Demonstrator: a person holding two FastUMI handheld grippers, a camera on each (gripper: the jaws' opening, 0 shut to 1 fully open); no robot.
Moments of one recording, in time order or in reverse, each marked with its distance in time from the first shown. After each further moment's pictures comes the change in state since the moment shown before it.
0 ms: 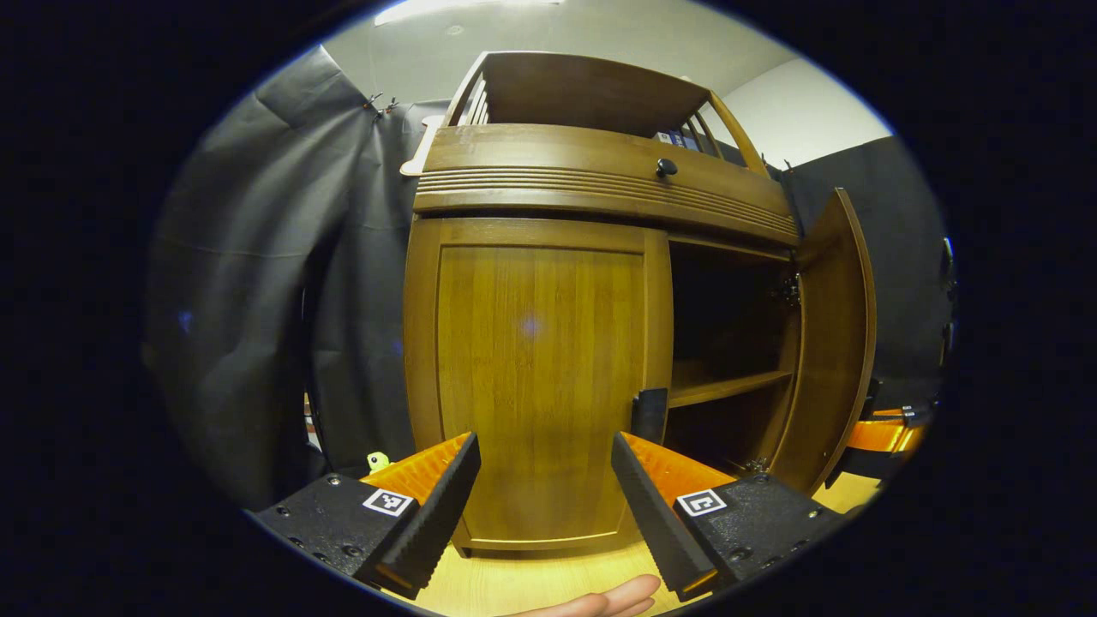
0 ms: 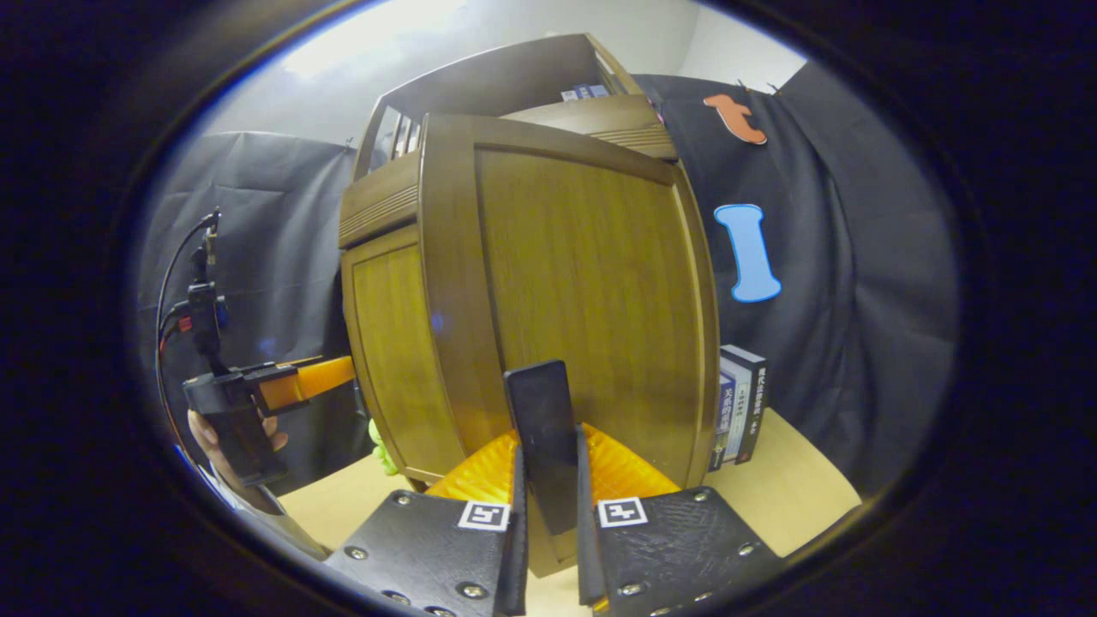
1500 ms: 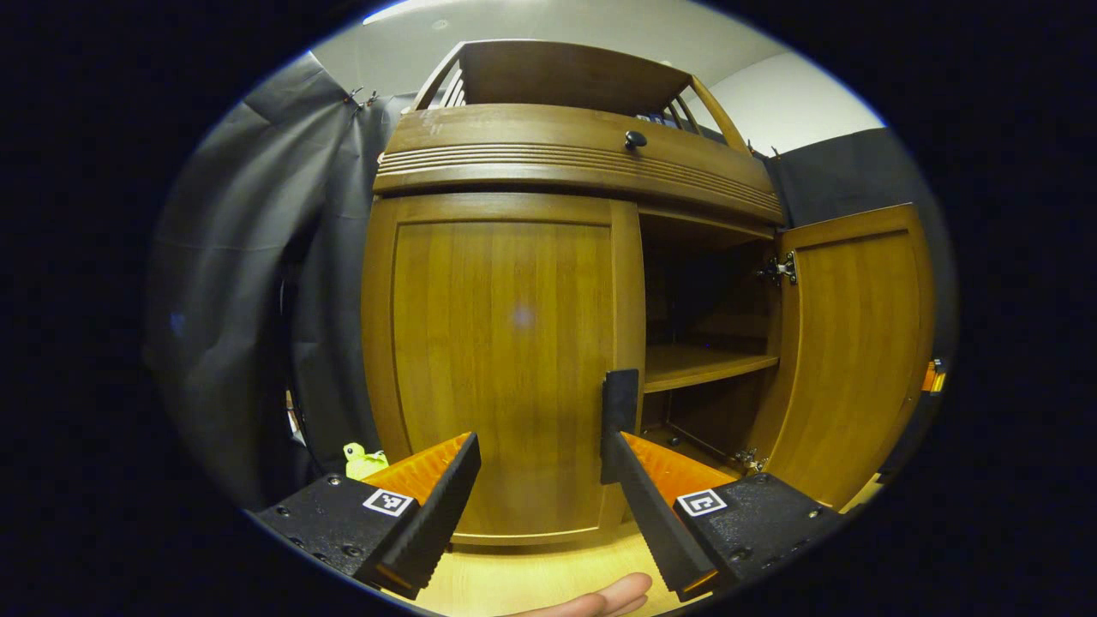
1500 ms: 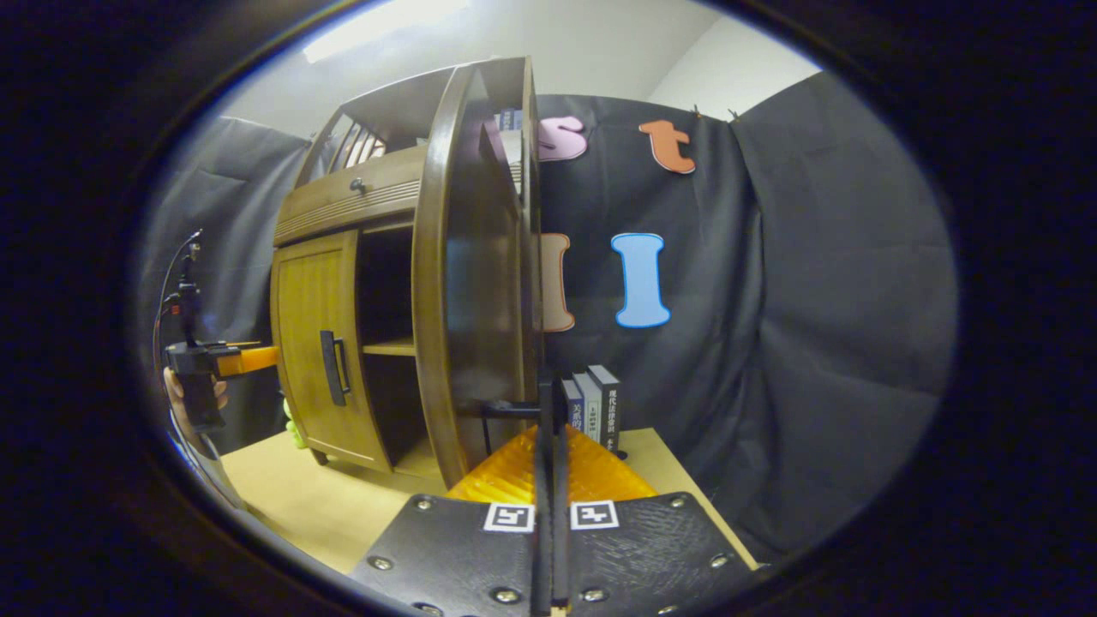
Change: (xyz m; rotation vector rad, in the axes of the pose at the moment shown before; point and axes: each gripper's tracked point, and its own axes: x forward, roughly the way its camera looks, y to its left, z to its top) left arm 0.017 -0.031 -0.027 0.013 0.049 -0.040; right arm -0.080 -0.186 0.037 -0.122 -0.043 -0.194
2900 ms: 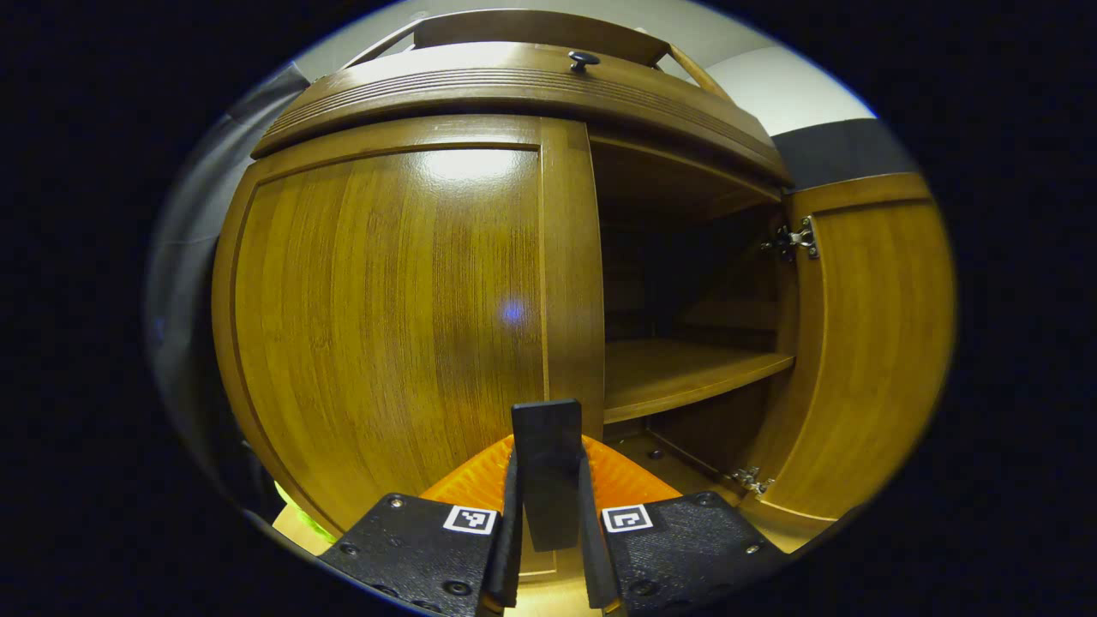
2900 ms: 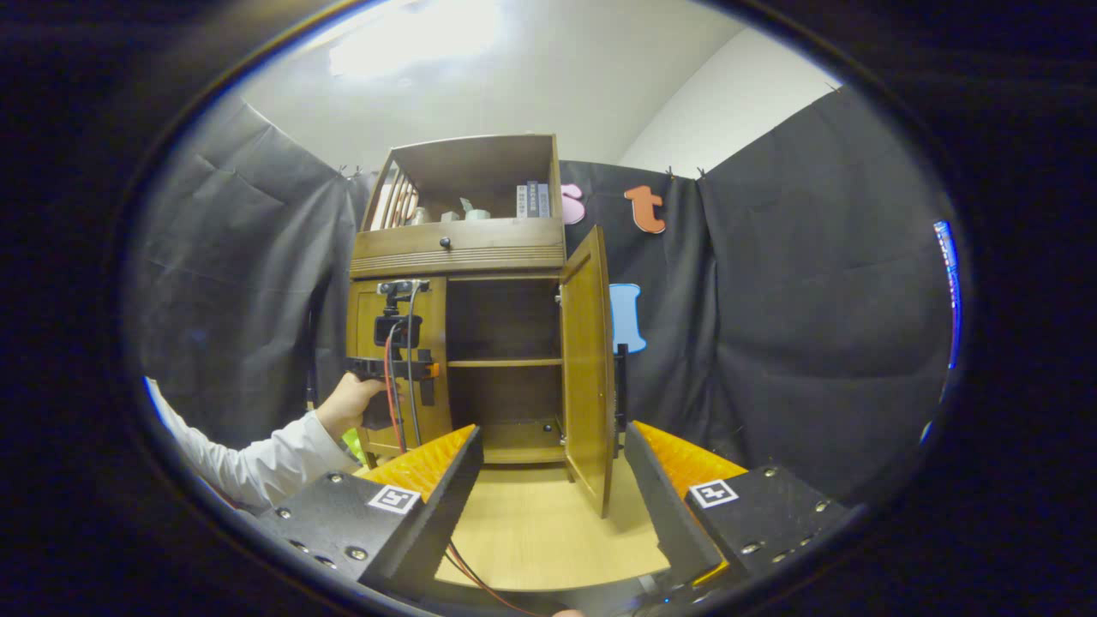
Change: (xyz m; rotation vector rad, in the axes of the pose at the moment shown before) left arm 0.107 -0.063 -0.019 0.000 0.049 -0.109; right arm -0.273 0.119 0.000 0.023 -0.168 -0.138
